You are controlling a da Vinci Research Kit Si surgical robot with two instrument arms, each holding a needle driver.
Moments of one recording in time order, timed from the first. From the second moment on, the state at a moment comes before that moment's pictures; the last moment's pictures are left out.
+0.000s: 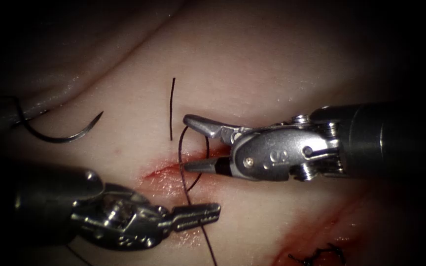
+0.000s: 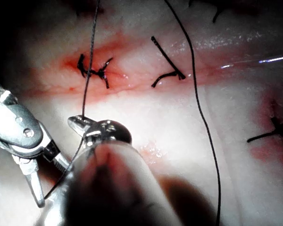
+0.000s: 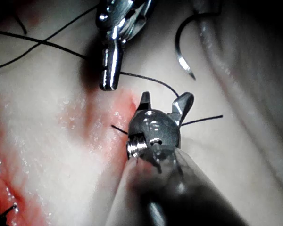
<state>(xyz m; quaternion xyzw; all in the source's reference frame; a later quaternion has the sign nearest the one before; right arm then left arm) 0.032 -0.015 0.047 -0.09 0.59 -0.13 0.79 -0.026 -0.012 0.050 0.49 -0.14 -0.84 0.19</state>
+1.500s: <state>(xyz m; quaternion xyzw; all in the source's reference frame) 0.032 -0.012 0.053 -0.05 0.60 -0.13 0.79 -0.027 -0.012 0.050 0.52 -0.17 -0.83 0.13</state>
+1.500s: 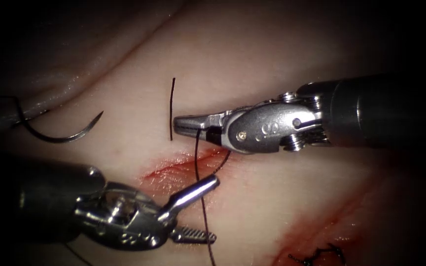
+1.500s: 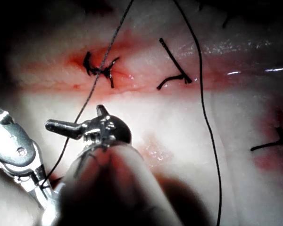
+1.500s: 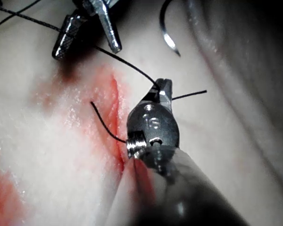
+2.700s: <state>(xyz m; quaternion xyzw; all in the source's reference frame) 0.031 -0.011 0.058 -0.03 0.59 -0.08 0.80 -0.029 -0.014 0.050 0.52 -0.18 -0.83 0.13</state>
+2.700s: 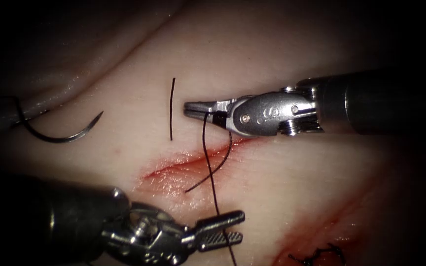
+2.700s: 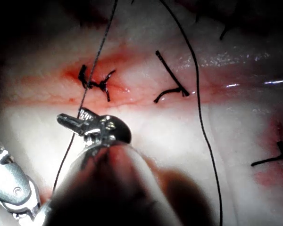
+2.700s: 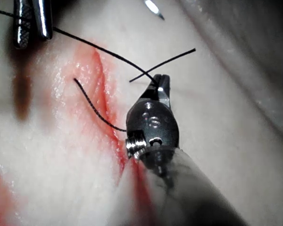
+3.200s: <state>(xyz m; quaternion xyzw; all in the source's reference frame) 0.031 -0.011 0.059 -0.03 0.59 -0.07 0.80 -0.027 -0.014 0.050 0.52 -0.17 -0.83 0.15</state>
